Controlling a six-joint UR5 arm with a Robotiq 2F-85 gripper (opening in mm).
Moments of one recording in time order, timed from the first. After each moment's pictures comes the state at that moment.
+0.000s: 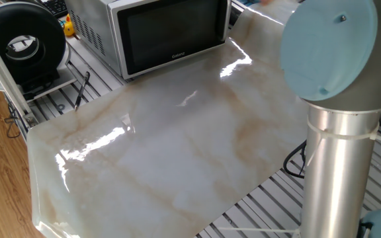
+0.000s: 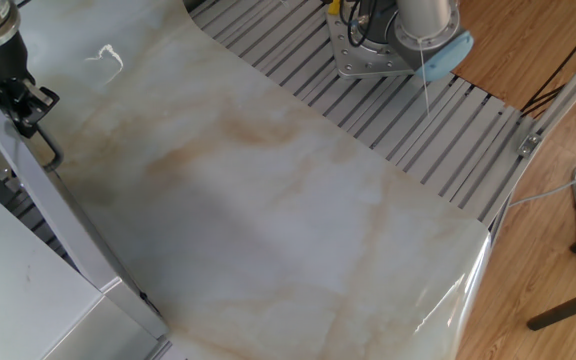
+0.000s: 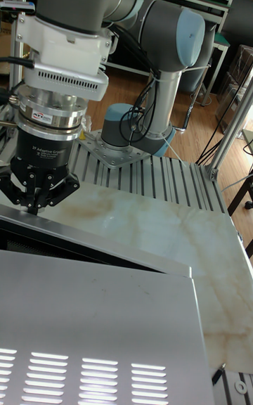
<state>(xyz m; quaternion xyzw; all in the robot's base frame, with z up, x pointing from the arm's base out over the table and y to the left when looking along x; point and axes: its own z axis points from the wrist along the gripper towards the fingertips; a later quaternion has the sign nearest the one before) 0.695 -0.158 0.237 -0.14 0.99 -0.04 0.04</state>
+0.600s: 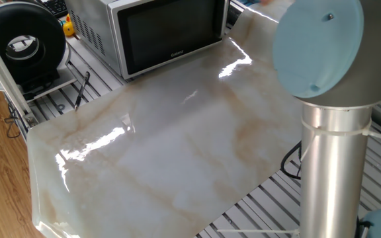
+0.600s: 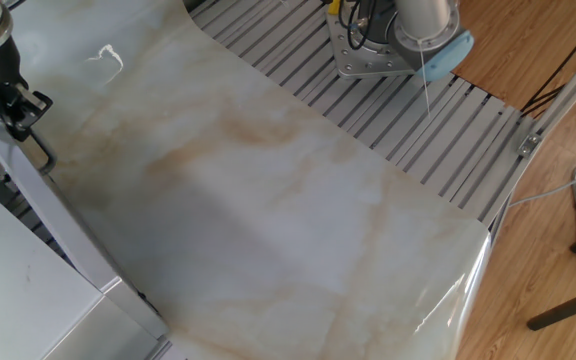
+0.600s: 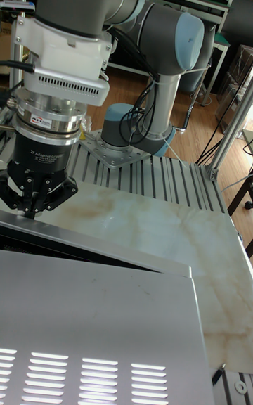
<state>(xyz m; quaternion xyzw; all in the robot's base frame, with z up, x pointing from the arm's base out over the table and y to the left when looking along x) 0.706 -0.159 0.237 -0.14 0.99 -0.04 0.04</state>
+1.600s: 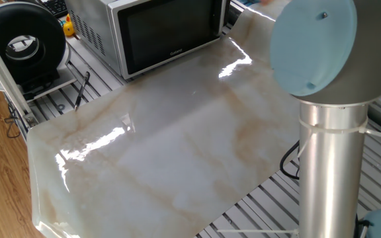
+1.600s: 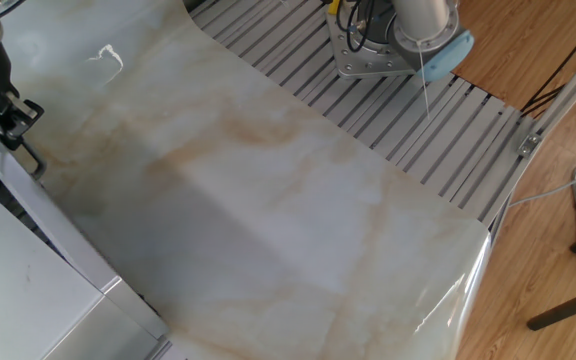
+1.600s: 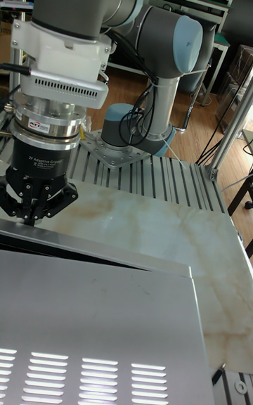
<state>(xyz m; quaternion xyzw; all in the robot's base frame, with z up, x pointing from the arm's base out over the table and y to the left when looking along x) 0.721 -0.155 0.236 -0.14 0.99 -0.04 0.05</state>
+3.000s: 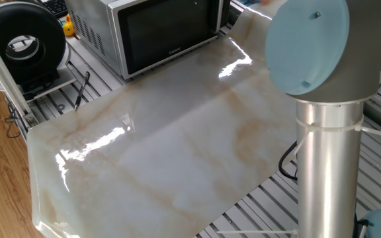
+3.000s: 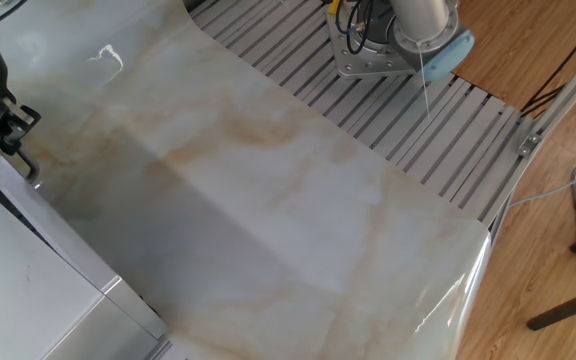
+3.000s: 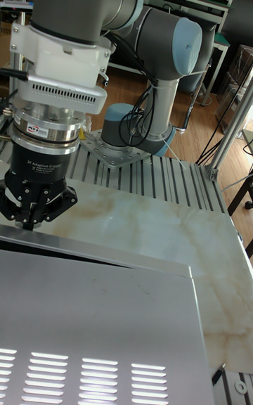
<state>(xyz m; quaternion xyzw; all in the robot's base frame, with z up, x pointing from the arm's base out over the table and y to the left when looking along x) 0.724 -0.156 0.233 -0.13 0.99 -0.04 0.05</state>
